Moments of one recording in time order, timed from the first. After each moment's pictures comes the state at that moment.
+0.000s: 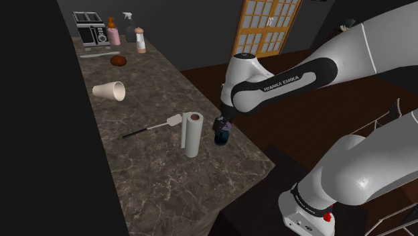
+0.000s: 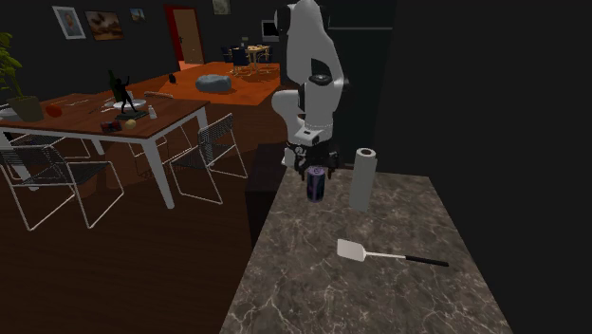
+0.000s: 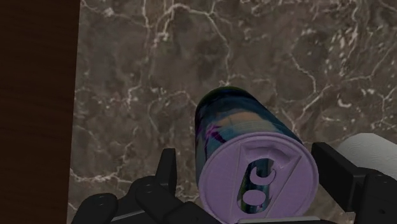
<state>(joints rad) 0.01 -0.25 0.12 -2.62 0.05 2.37 0.01</state>
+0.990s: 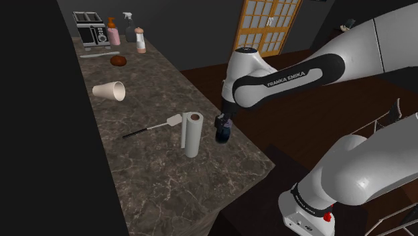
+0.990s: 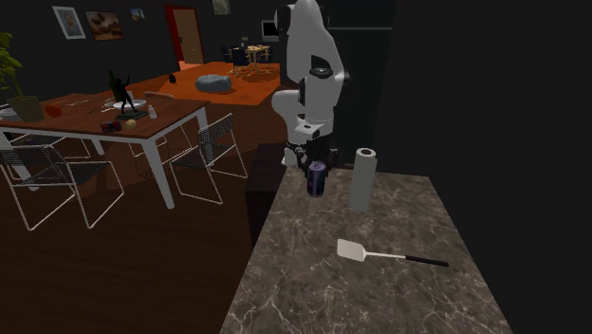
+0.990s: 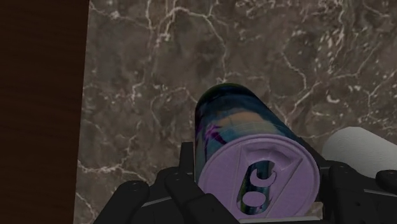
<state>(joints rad) 0.01 -0.29 0.12 -2.60 0.05 2.32 0.01</state>
